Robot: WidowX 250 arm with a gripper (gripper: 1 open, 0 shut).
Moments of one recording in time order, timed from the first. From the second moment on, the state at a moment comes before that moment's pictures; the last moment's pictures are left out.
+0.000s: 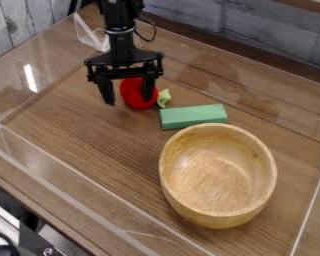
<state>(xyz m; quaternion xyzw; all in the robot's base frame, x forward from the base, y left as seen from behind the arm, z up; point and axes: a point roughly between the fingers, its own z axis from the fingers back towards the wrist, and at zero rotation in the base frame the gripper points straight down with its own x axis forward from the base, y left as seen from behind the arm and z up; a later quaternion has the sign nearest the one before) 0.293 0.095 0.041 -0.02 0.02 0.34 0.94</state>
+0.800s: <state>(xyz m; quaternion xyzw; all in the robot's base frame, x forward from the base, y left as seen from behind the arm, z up) 0.294 0.094 0.036 -0.02 0.03 0.36 0.93</state>
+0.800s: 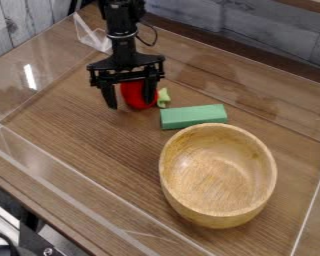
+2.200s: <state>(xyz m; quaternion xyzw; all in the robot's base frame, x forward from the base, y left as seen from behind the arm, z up) 0.296 0.084 0.065 -0.03 0.03 0.37 0.93</state>
